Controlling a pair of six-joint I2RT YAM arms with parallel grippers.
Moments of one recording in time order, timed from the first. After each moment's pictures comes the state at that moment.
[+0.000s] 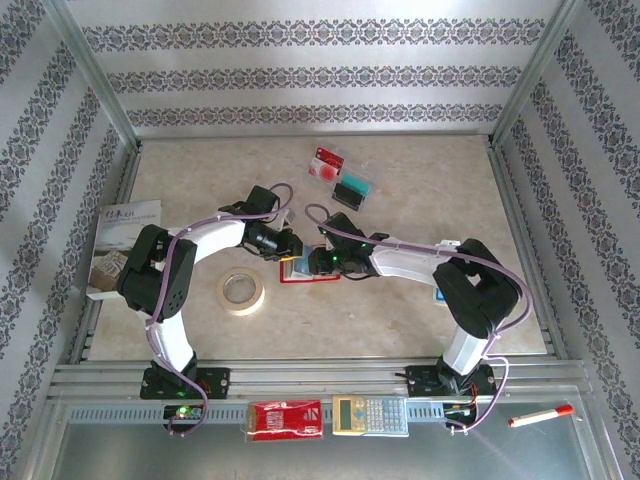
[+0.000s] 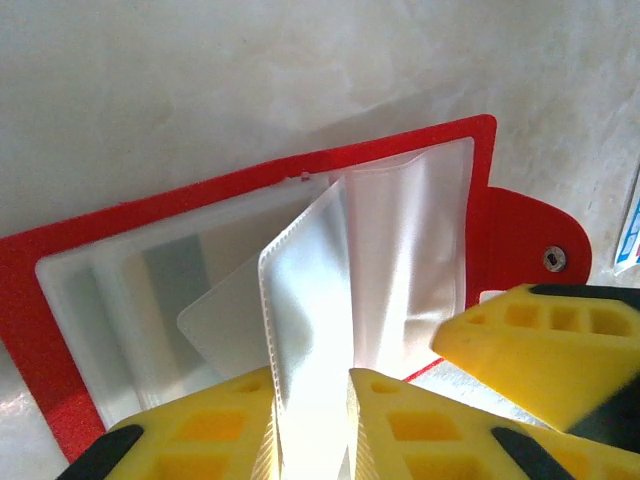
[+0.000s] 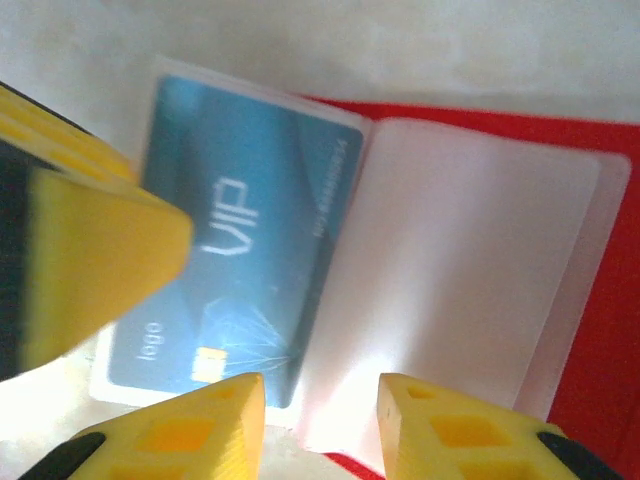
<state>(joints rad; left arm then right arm) -0.39 1.82 1.12 -0.46 0.57 -0.47 0.72 1.71 0.97 -0.22 -0.17 0.63</state>
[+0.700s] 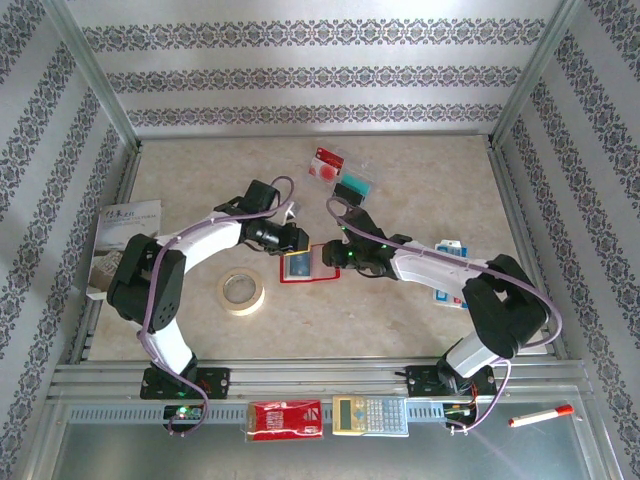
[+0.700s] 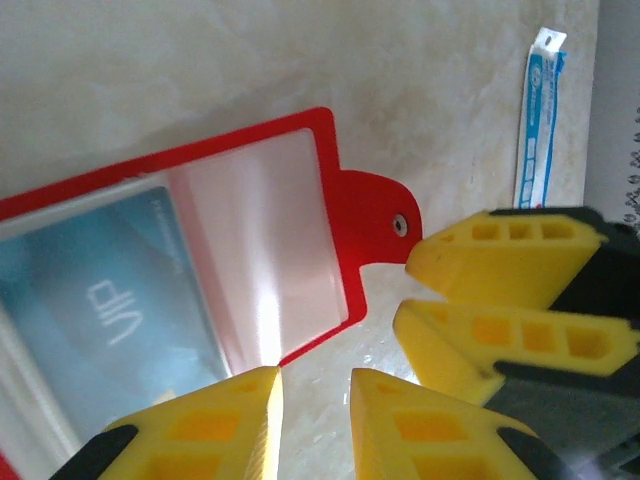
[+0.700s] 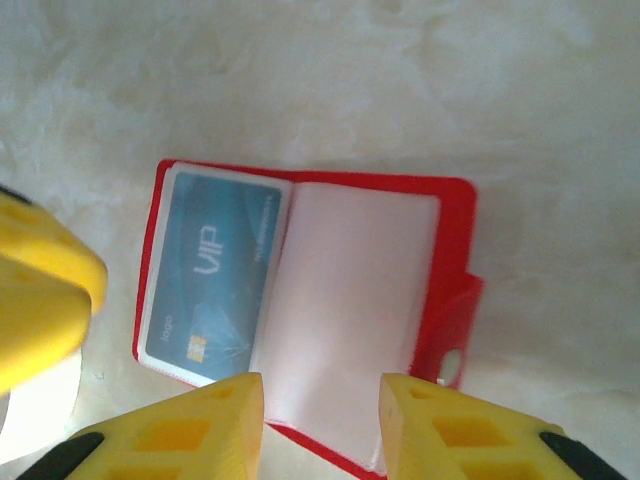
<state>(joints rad) -0.42 1.74 1.13 -0.44 0.67 -0.48 0.66 1.55 0.88 -0.21 -0.11 0.64</state>
